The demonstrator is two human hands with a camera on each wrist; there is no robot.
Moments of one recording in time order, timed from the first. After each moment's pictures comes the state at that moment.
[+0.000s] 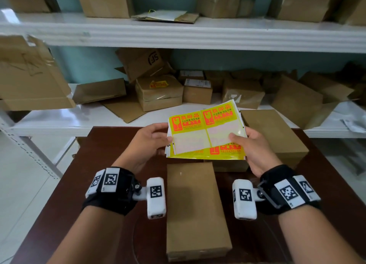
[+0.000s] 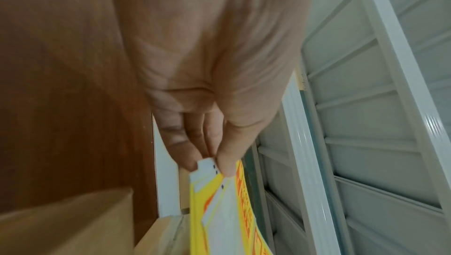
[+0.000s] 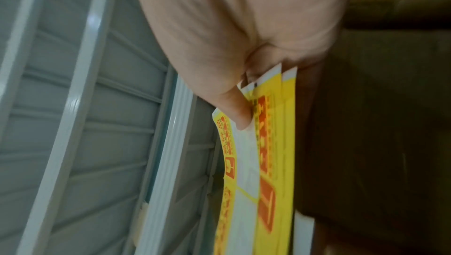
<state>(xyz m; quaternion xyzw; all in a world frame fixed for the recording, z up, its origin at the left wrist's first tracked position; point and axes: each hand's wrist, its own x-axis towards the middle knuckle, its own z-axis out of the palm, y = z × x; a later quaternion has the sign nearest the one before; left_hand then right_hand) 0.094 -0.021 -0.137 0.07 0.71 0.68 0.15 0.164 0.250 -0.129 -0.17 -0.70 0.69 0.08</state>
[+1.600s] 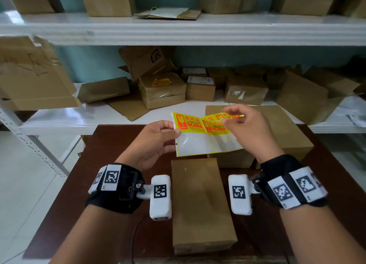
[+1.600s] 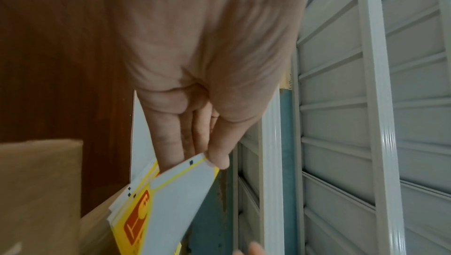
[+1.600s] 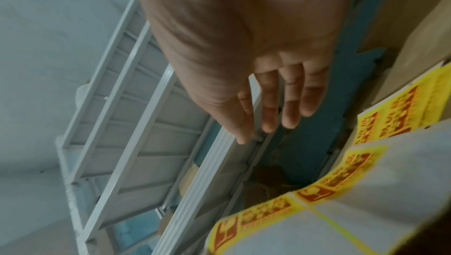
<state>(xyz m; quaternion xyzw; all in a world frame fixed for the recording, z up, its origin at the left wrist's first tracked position) 0.116 -0.013 -0.110 0.07 0.62 0.75 0.21 0.166 0.223 -0.087 -0.07 -0.86 0.46 0.20</state>
